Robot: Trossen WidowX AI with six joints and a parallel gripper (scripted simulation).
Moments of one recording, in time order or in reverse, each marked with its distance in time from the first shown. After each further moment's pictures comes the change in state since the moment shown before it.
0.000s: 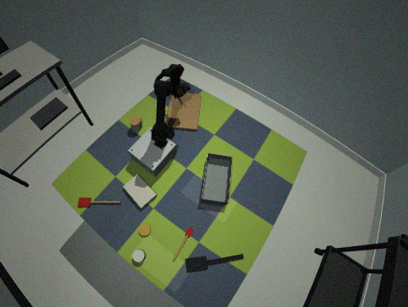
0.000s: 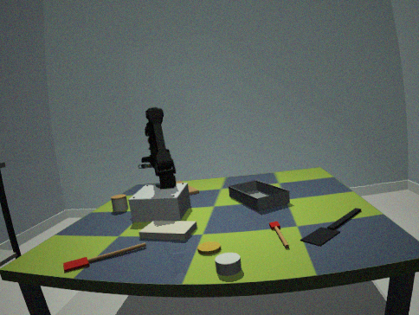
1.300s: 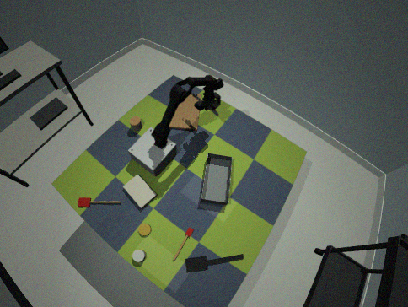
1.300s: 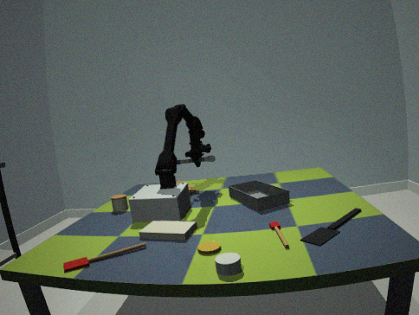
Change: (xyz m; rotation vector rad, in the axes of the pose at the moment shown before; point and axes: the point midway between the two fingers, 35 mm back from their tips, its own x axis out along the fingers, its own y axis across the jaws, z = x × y) arm -0.003 0.150 0.187 -0.266 -0.018 0.013
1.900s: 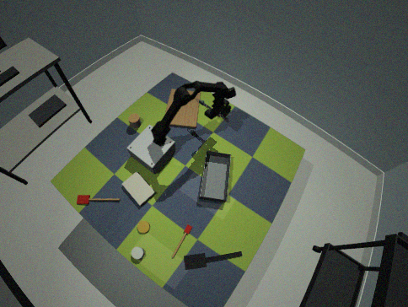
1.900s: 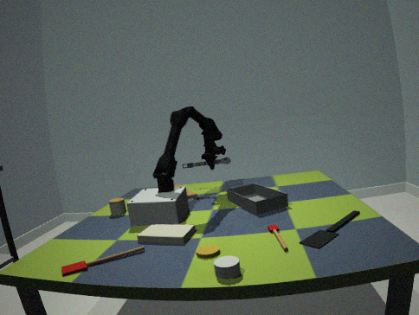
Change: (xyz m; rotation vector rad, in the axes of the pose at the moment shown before) arm 0.000 -0.002 0.102 -0.123 -0.008 -0.001
